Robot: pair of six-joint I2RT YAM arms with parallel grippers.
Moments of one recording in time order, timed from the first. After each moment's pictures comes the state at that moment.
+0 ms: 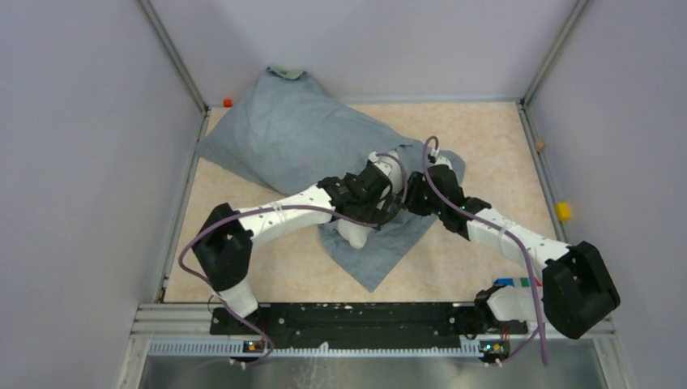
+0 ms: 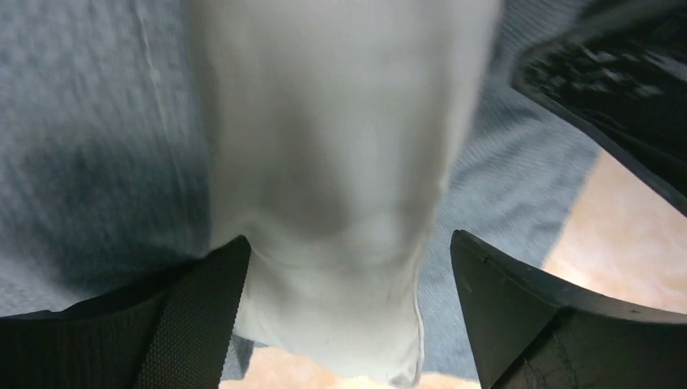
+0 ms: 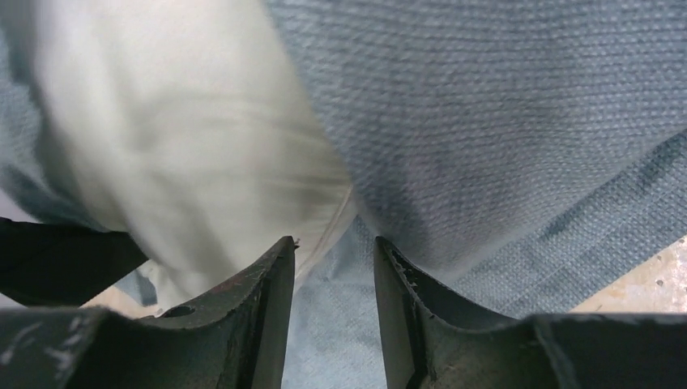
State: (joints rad) left arm -0.93 1.67 1.31 -0.61 -0.23 -0.37; right arm 0.55 1.25 0.73 -0.12 0.01 0.75
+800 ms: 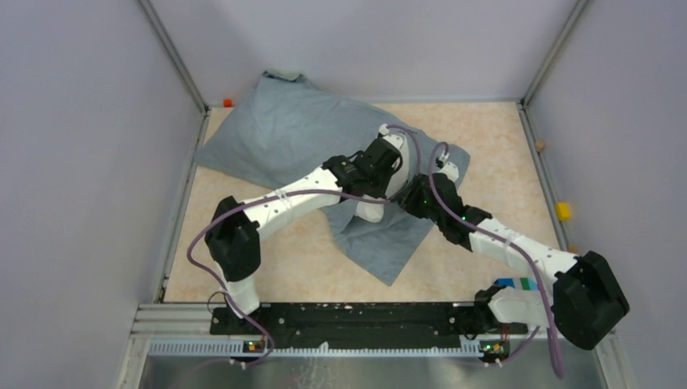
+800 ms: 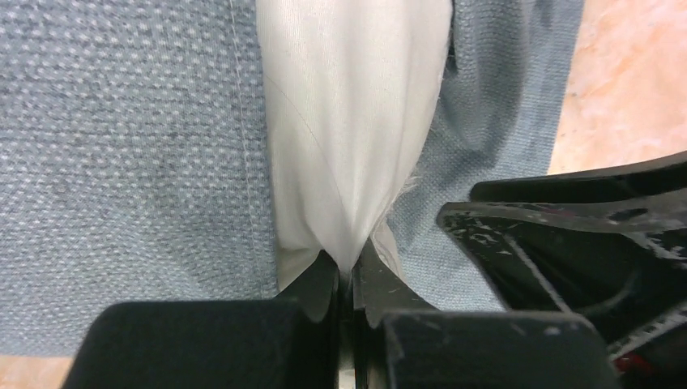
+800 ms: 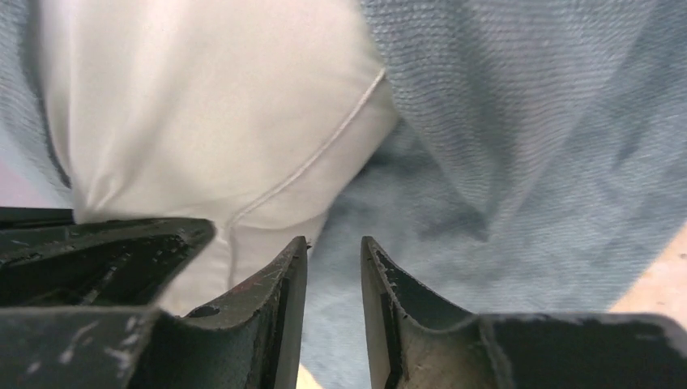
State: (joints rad) left arm -0.91 1.80 1.57 -0.62 -0.27 -0.34; right arm 0.62 1.19 0.66 -0.06 0.22 0.90
